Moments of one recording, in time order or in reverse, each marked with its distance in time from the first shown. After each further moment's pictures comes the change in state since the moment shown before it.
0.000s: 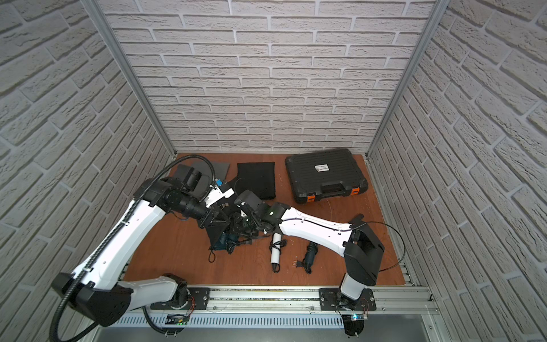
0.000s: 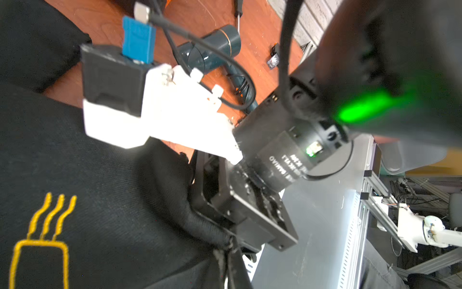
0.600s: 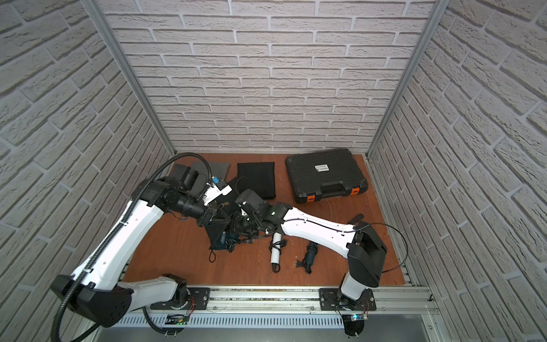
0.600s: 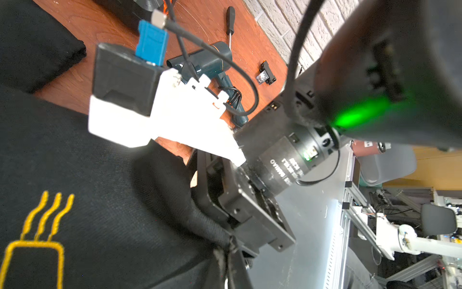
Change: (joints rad) left arm 0.048 -0.011 -0.026 0.023 0.081 -0.043; right arm 0.000 -0.024 -0.003 0.003 0.011 -0.004
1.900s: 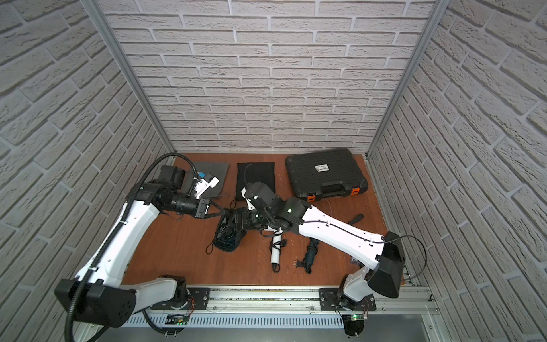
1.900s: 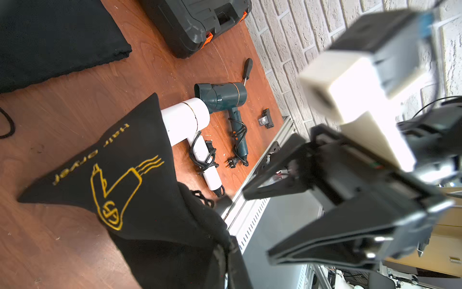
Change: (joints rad) left arm 0.182 -0.015 -0.092 0.109 0.122 -0.180; right arm 0.004 -0.172 0.075 -0.172 0.103 -0.186
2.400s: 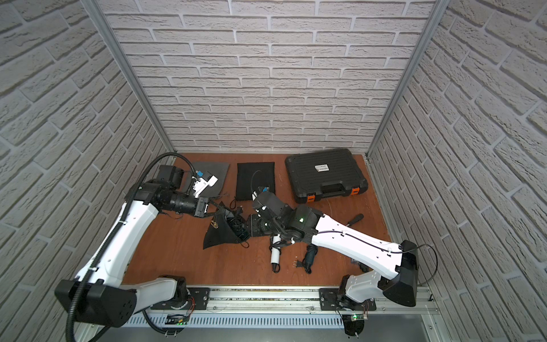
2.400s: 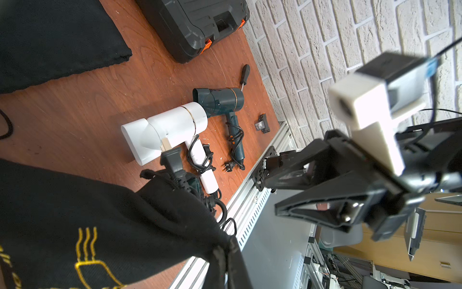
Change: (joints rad) left arm 0.018 0.000 0.001 0.006 0.022 -0.014; right arm 0.069 -0.096 -0.089 -0.093 0.199 -0.022
